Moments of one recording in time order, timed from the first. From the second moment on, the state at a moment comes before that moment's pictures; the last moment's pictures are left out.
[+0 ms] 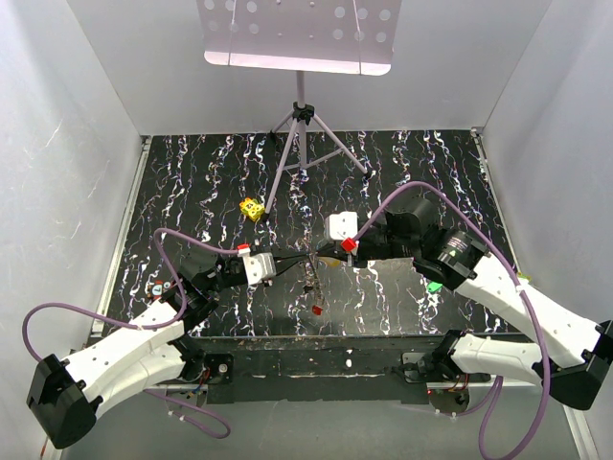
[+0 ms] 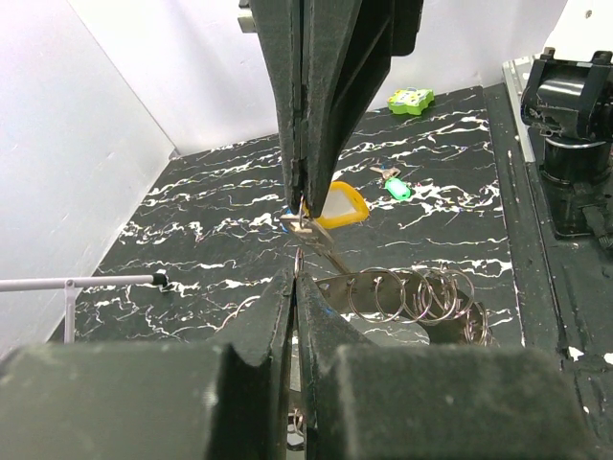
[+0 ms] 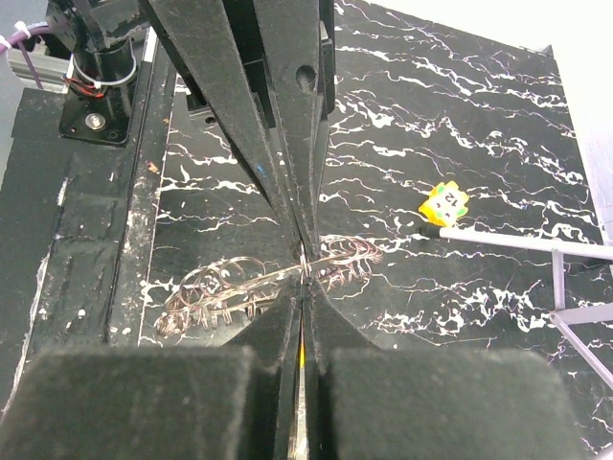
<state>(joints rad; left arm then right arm) -0.75 0.80 0.49 0.45 0.60 0.34 0.91 1.05 1.13 -0.46 -0.57 -0.54</state>
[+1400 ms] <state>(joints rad) -0.75 0.80 0.49 0.49 0.60 0.29 0.91 1.08 1.13 -0.43 -0.56 -0.55</state>
